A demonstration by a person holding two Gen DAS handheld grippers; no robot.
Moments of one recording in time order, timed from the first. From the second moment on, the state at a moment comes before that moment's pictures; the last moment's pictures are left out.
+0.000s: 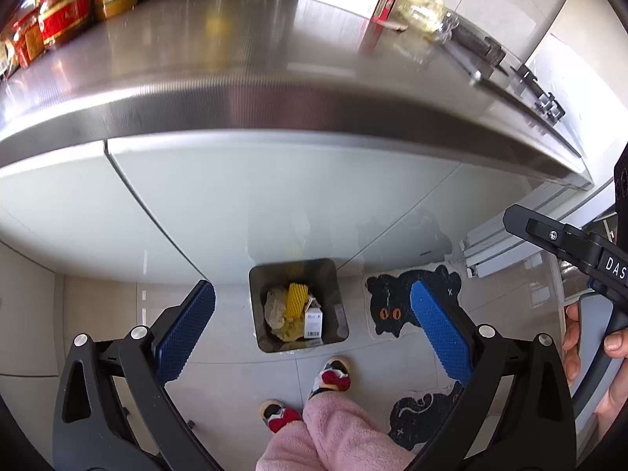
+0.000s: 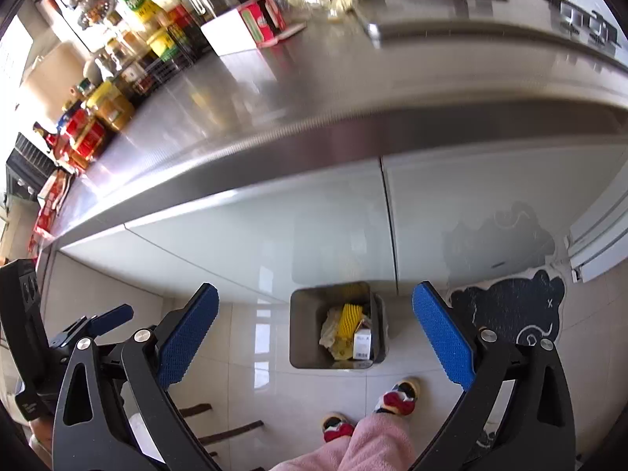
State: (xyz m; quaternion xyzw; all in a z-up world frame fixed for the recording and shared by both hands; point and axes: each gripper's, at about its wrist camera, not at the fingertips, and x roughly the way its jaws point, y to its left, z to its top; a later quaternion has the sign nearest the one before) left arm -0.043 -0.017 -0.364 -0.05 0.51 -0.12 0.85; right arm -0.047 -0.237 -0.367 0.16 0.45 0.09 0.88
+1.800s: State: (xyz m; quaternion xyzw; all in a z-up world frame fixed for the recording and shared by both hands) left arm 0.301 -0.117 -0.278 -0.05 0.50 0.05 0.86; right arm 0.202 -0.260 -0.300 -0.06 0.35 0.23 0.91
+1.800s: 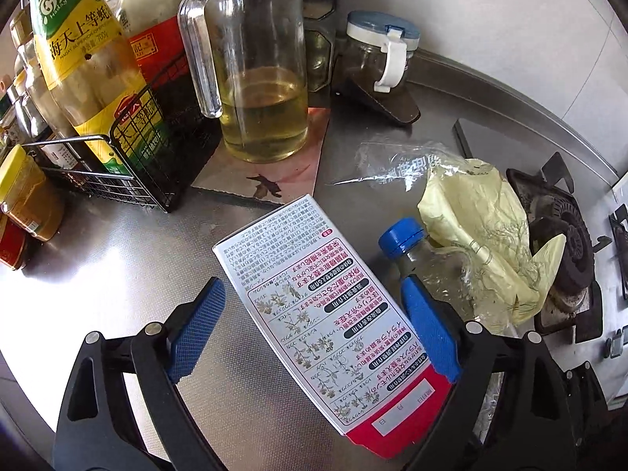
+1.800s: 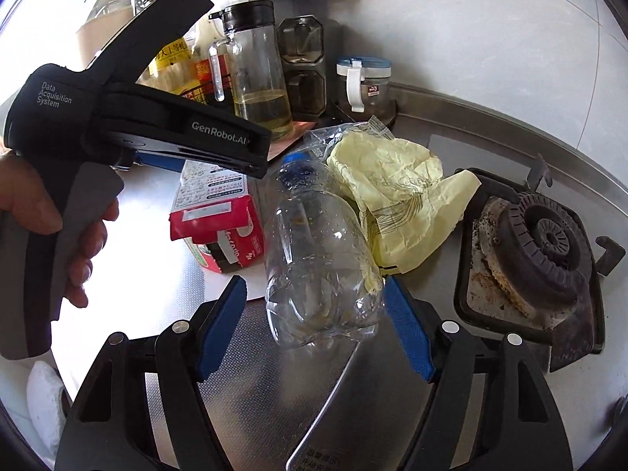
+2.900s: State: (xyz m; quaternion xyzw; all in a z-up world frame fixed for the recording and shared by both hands) left arm 0.192 -0.055 -0.262 -0.05 0.48 0.02 0.88; right arm 0.131 -0.232 -0.277 -0.04 0.33 0.21 0.92
